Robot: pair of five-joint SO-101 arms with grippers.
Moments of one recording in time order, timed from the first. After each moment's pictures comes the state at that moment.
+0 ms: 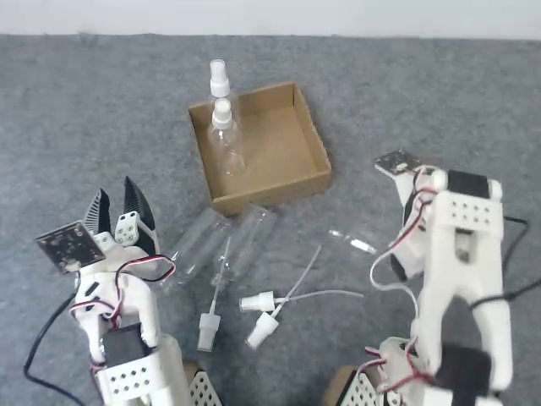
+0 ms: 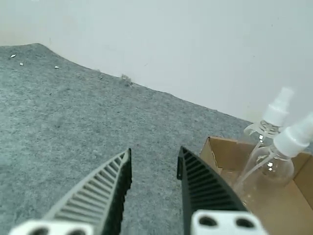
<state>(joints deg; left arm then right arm) -22.3 -103.5 96.9 32.6 16.2 7.3 -18.1 31.0 92.0 37.1</state>
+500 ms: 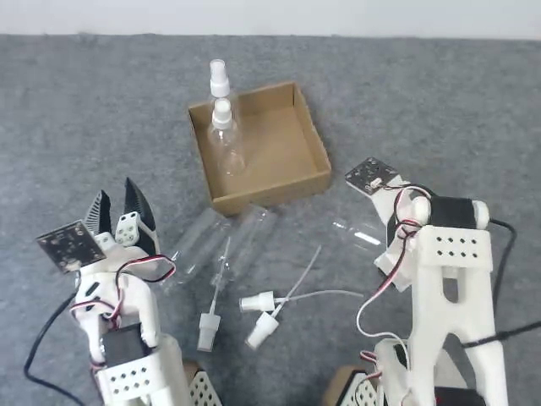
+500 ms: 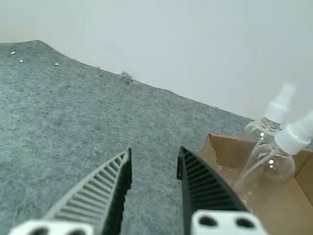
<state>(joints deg) -22.3 -103.5 96.9 33.3 16.1 0.4 -32.4 37.3 91.9 41.8</state>
